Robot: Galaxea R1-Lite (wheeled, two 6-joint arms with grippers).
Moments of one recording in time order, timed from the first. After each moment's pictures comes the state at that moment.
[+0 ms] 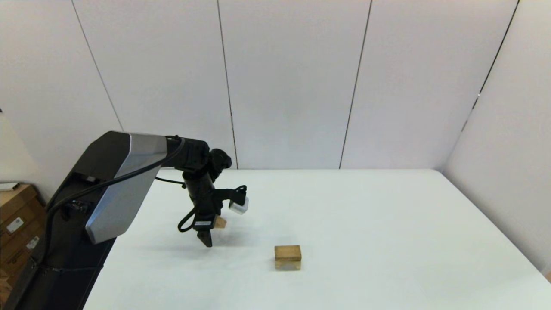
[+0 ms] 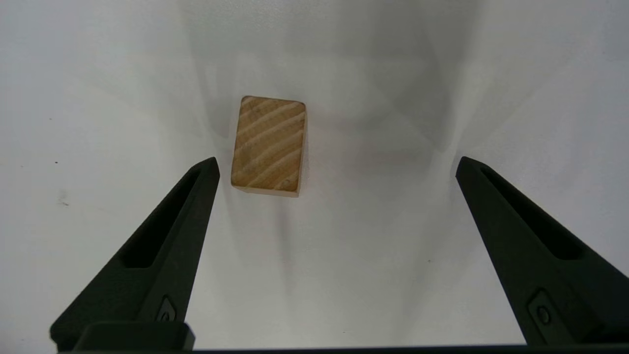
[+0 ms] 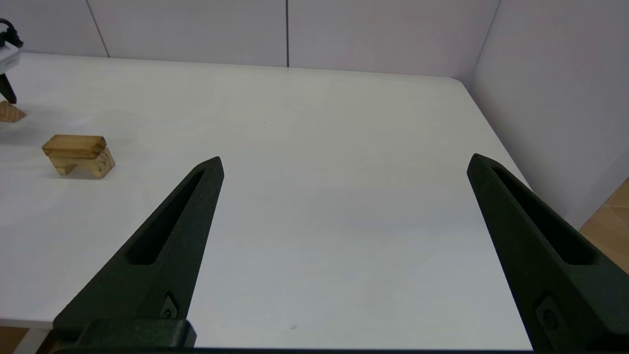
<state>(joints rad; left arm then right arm) -0.31 2.54 -1.98 0.93 -0.06 1.25 0.00 0.00 0.00 0.02 0.03 -0.04</state>
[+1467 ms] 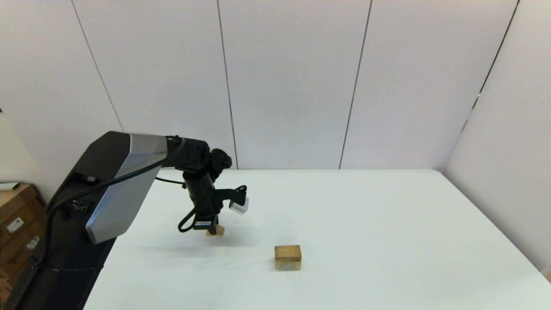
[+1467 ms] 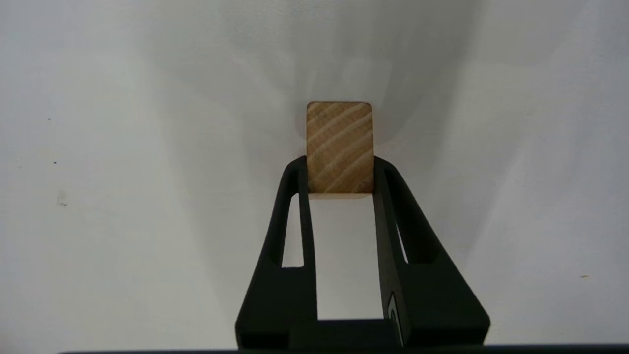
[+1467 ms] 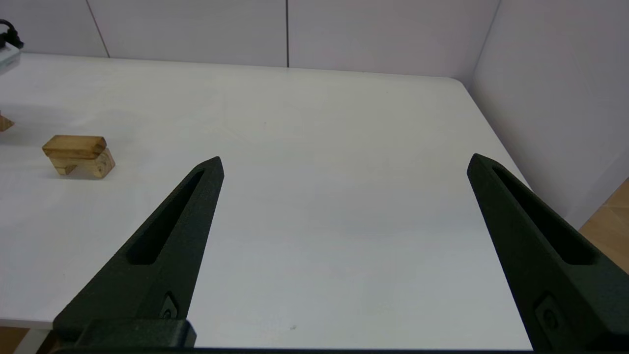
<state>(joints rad) -0.31 2.54 -1.98 0.93 -0.06 1.24 0.00 0.00 0.00 0.02 0.03 -0.04</state>
